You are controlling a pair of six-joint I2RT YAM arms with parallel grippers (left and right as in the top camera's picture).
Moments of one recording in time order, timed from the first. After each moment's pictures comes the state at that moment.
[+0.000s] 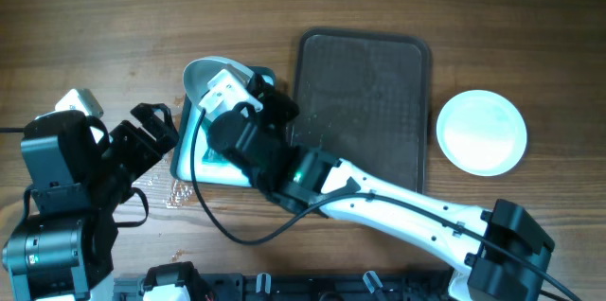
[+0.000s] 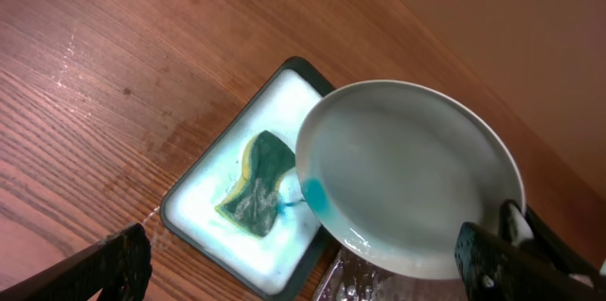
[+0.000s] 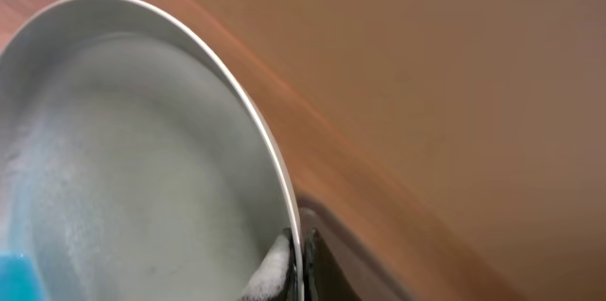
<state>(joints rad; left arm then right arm) 0.13 0.86 1.22 -1.13 0.08 -0.59 1.11 1.72 1.33 -0.14 0.89 -0.26</state>
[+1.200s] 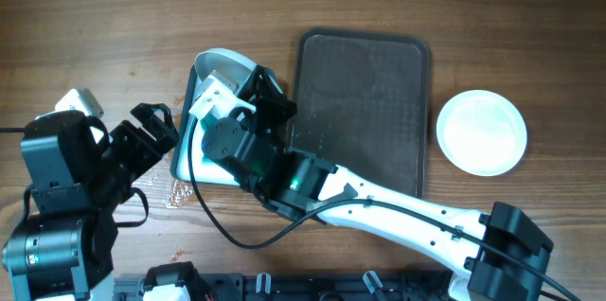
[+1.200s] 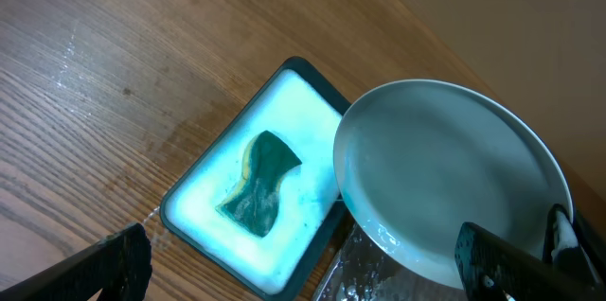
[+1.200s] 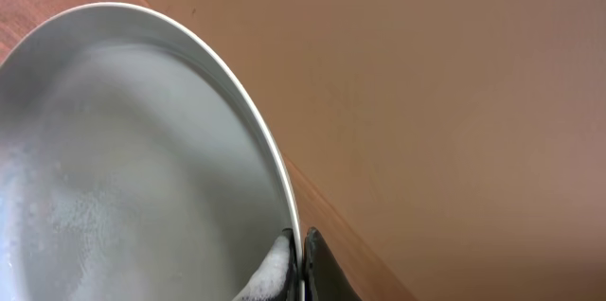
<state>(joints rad) 0.13 0.86 1.22 -1.13 0.08 -0.59 1.13 1.72 1.33 -0.04 1.03 -0.50</state>
